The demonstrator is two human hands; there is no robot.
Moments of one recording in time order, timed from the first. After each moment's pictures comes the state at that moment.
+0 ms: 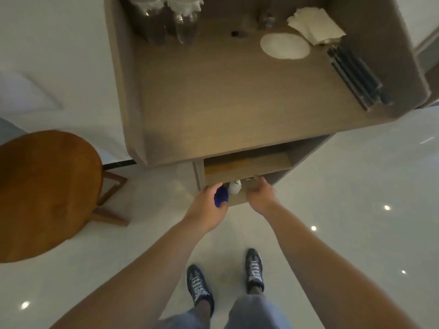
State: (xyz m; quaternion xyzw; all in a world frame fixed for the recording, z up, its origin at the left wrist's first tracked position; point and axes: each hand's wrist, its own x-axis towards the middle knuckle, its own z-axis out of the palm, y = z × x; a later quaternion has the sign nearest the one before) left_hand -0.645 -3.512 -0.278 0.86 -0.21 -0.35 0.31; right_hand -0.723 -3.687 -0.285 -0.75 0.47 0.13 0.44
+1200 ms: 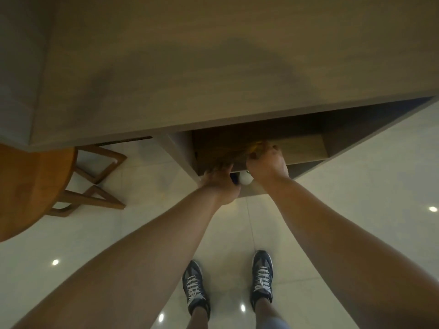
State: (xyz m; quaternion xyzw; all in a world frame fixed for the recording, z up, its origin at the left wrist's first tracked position) left_hand -0.591 -3.631 -0.472 0.89 -0.21 -0.39 0.09; right_hand -0.639 -3.778 -0.468 -0.82 0.41 0.06 0.39
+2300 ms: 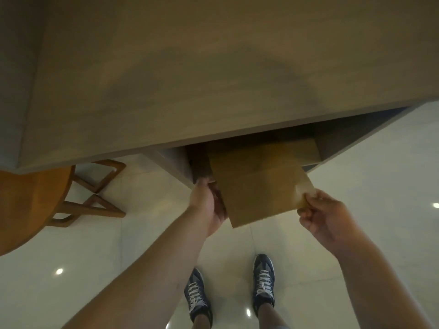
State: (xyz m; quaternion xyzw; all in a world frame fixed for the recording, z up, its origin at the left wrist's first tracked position) left_hand -0.626 -3.626 -0.406 0.56 0.34 -0.43 0.62; right_hand -0.798 -3.827 -0.415 -0.35 0.47 -0.02 0.81
